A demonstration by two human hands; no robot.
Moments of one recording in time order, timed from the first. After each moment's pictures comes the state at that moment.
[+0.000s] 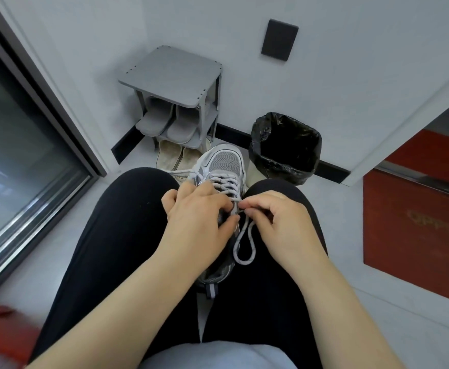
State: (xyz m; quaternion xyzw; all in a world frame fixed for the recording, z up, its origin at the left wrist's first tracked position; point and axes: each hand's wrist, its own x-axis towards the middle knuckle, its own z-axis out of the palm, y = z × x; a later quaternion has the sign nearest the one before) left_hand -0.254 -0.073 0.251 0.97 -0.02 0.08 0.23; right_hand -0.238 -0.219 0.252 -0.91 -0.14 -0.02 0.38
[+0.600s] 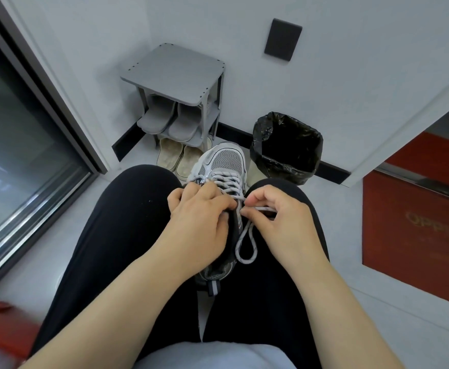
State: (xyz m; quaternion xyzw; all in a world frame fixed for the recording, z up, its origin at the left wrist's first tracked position) left_hand -0.257 -0.062 0.246 0.96 -0.09 0.08 0.25; right_hand -0.242 -0.214 0.254 -0.89 -0.08 0.00 0.46
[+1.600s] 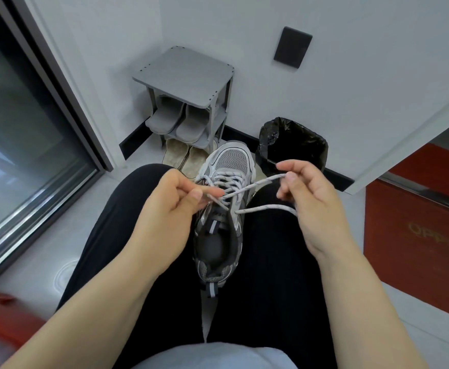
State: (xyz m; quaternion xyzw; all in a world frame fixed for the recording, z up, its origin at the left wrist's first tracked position) left_hand -0.270 -0.036 0.266 0.72 0.09 0.05 0.68; right_hand -0.220 -0.223 0.270 -0.76 -0.04 0.01 0.64
